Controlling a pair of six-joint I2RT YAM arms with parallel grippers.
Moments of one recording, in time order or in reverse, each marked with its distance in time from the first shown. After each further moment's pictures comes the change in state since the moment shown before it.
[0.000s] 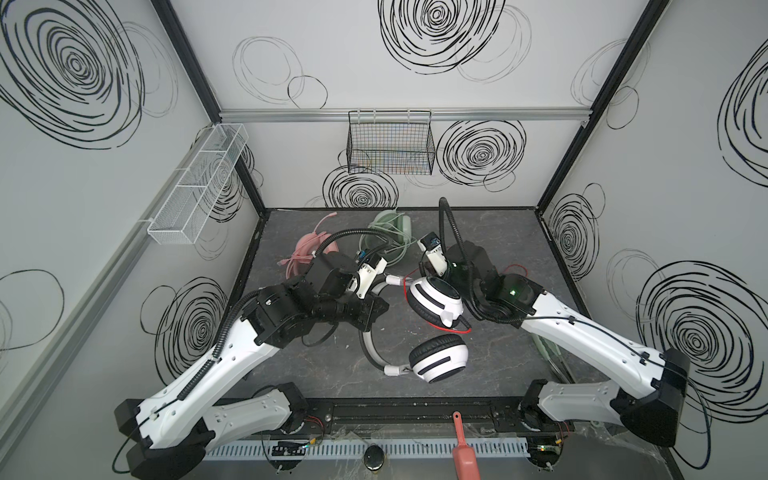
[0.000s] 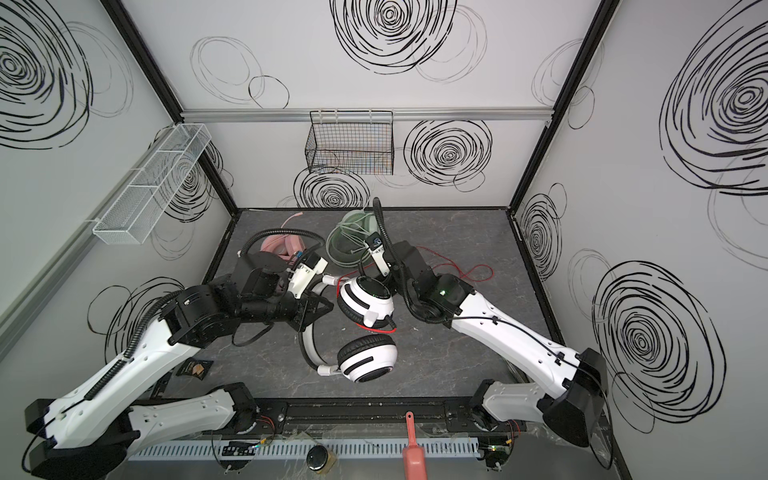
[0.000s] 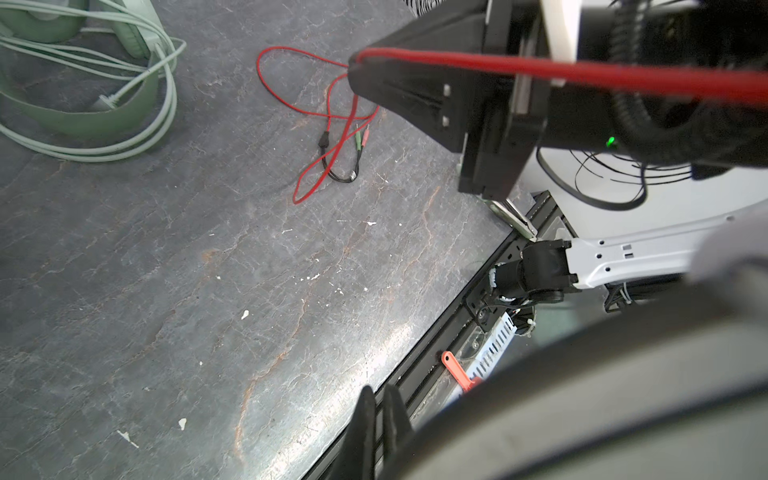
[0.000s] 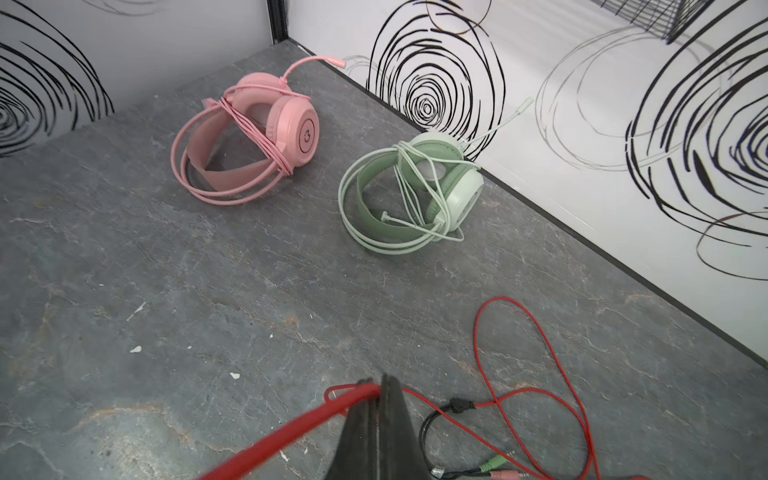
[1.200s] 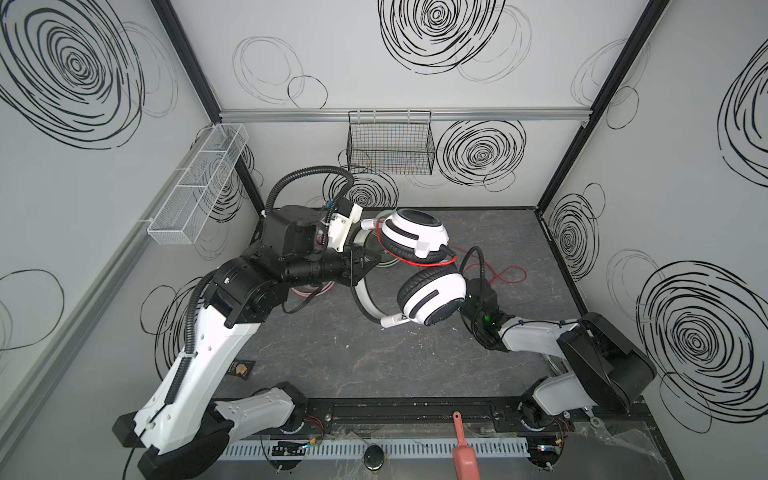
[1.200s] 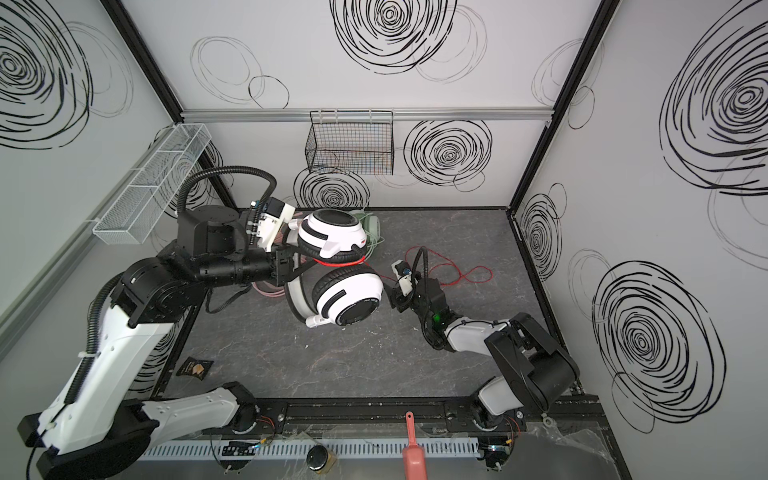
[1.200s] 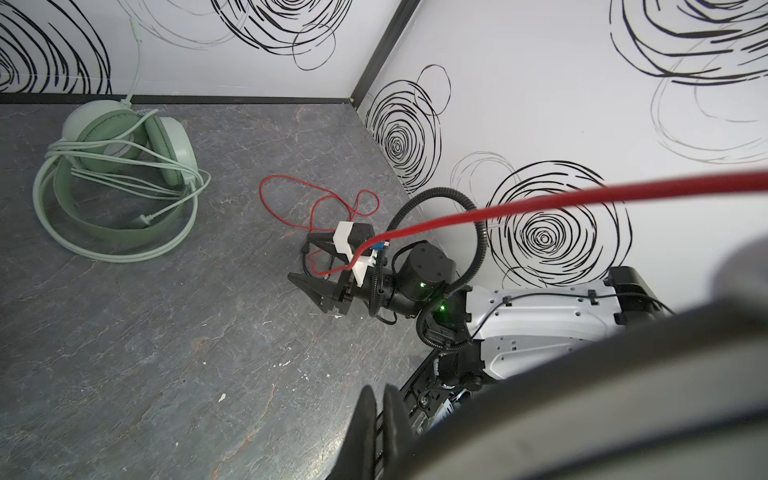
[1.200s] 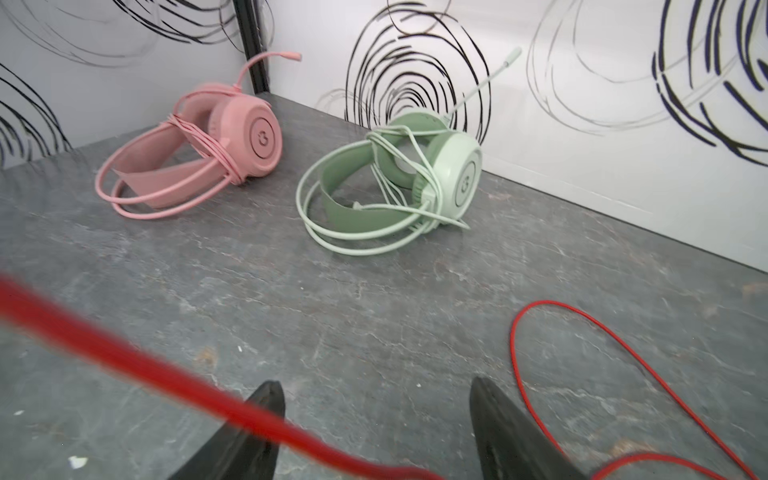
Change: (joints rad) left arm 0.208 0.121 0.383 -0.049 0.150 -0.050; right arm -0.253 0.265 -0.705 1.231 -0.238 -0.042
